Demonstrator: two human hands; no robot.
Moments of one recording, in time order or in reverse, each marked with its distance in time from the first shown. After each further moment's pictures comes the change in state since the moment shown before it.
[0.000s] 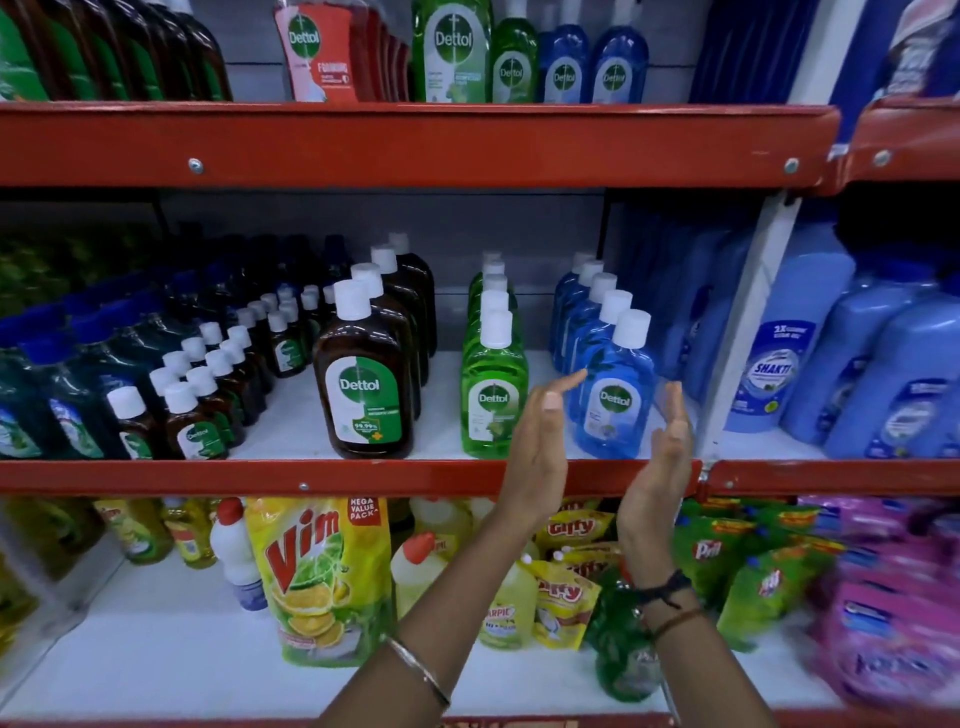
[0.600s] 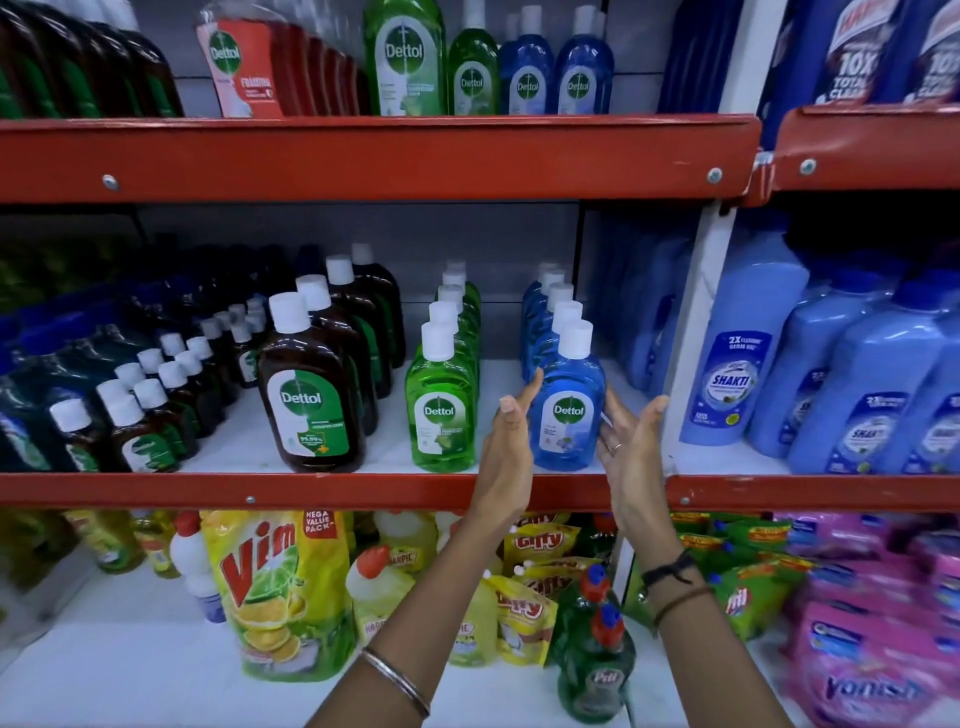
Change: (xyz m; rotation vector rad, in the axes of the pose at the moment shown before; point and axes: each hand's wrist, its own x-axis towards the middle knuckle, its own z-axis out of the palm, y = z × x) left_hand 0.018 -0.006 0.036 -0.074 -0.008 -0.241; right_hand 0.062 0.008 -0.032 0.109 -0.380 0.446
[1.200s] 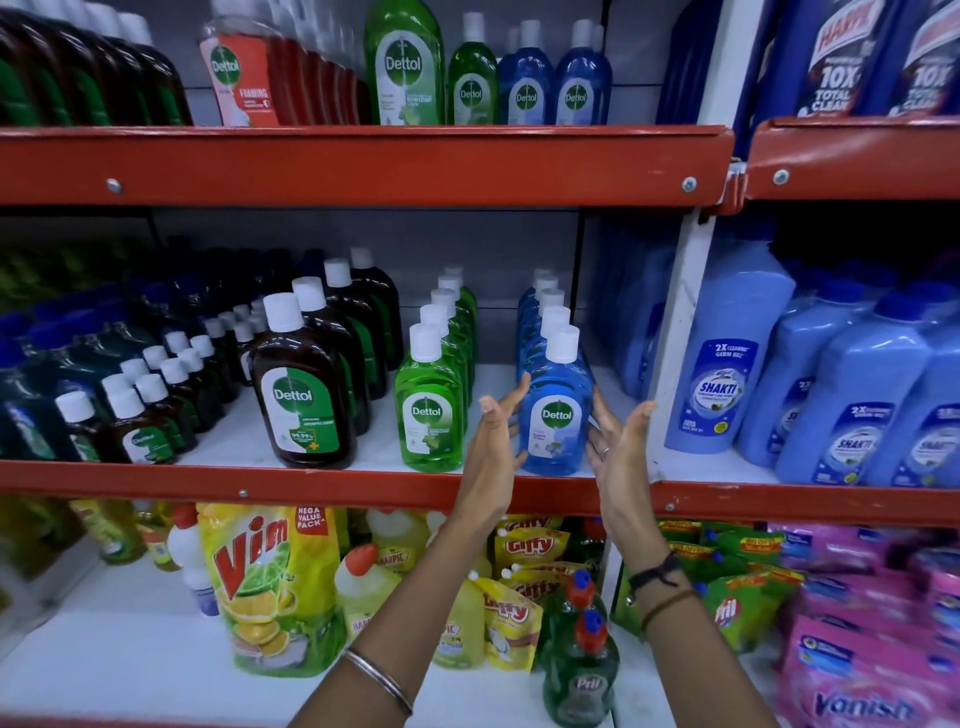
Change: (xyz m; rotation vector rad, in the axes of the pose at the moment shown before) left_hand -0.005 0.010 0.006 -0.093 0.026 -0.025; right_hand -0.008 -0.013 -0.001 0.000 0.015 -0.022
